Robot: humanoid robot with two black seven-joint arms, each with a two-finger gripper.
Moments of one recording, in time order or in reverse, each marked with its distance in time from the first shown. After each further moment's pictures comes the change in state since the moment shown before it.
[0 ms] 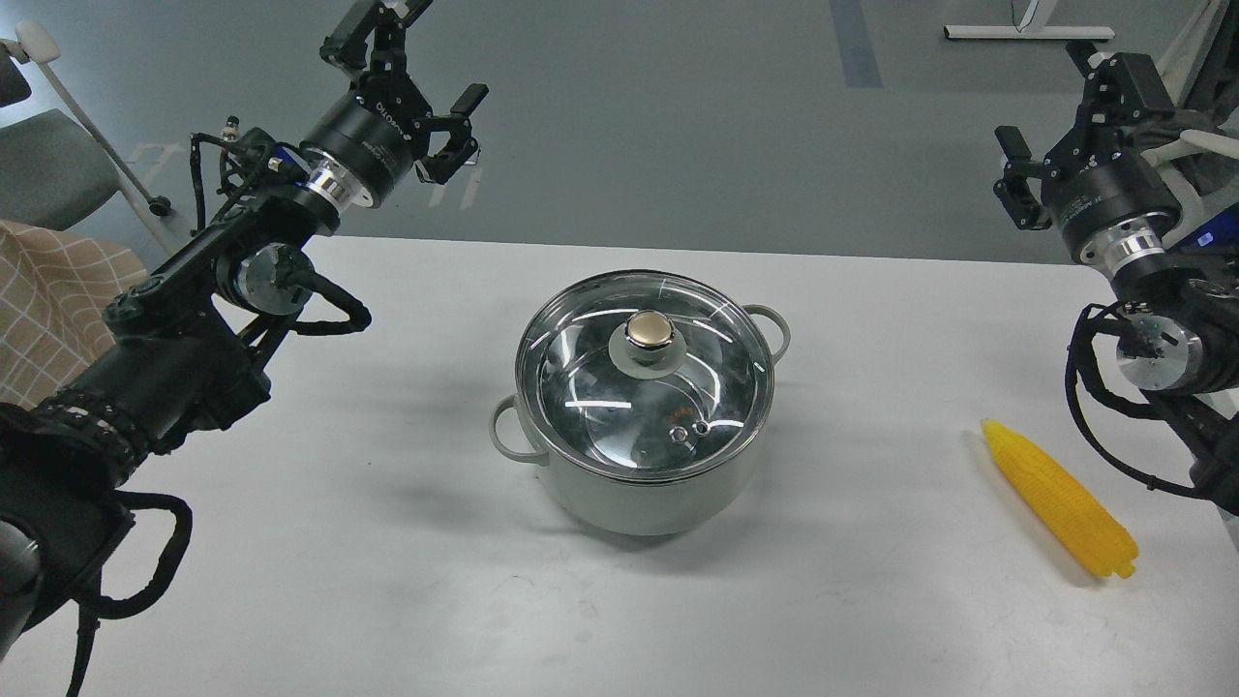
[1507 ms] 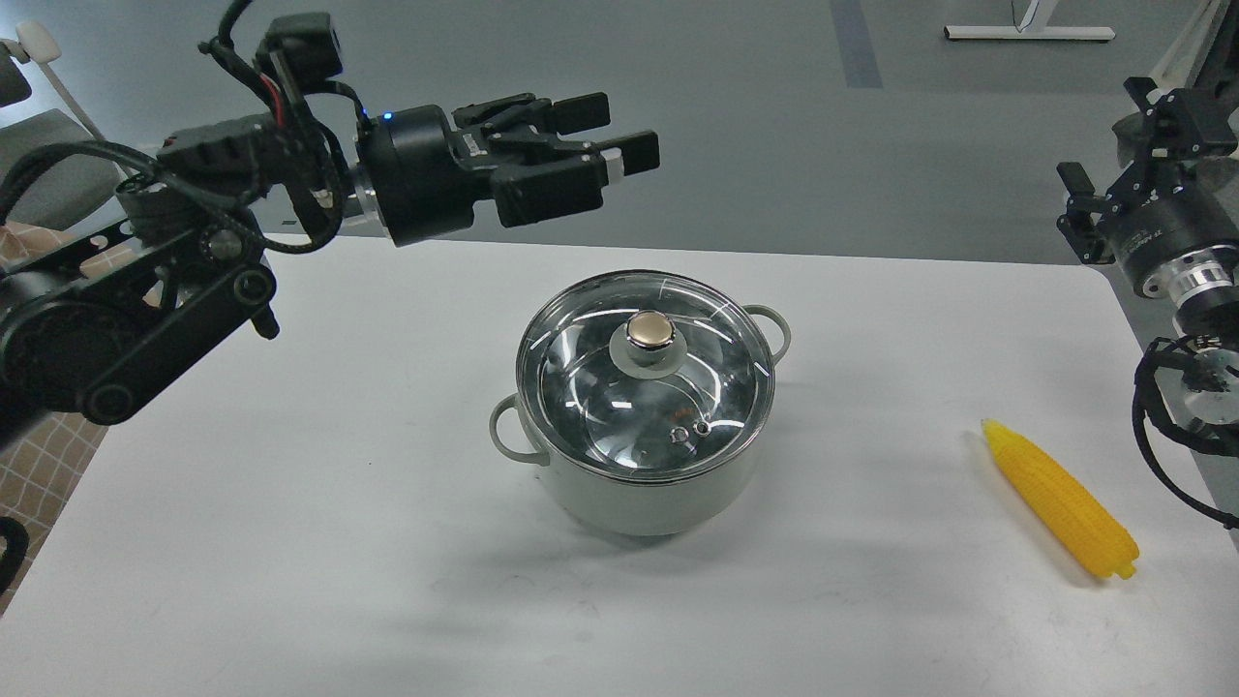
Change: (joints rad) left arm 0.070 0.312 0.020 -0.878 1.545 0.224 -0.160; right arm -0.067 -0.114 -0.032 0.033 -0.001 -0.021 0.000
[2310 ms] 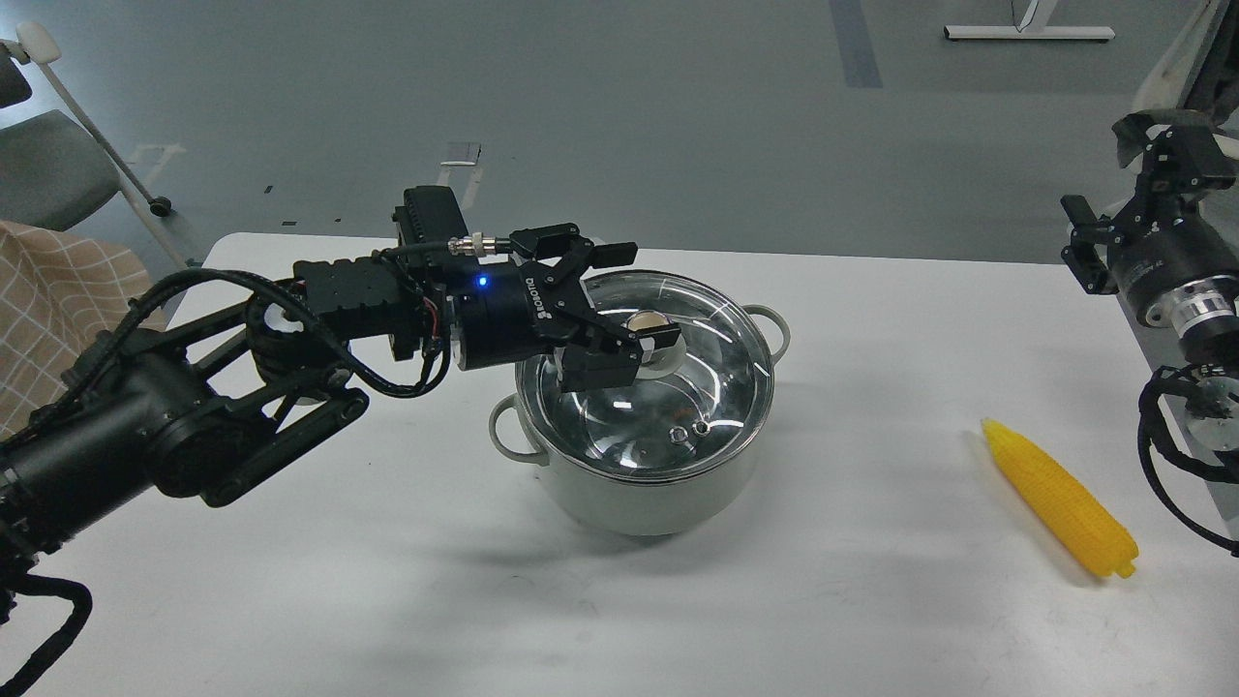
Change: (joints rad) left arm 0.100 -0.140 0.161 0.155 0.357 0.187 0.001; right arm -0.048 -0.007 0.003 0.001 0.000 -0.002 0.000
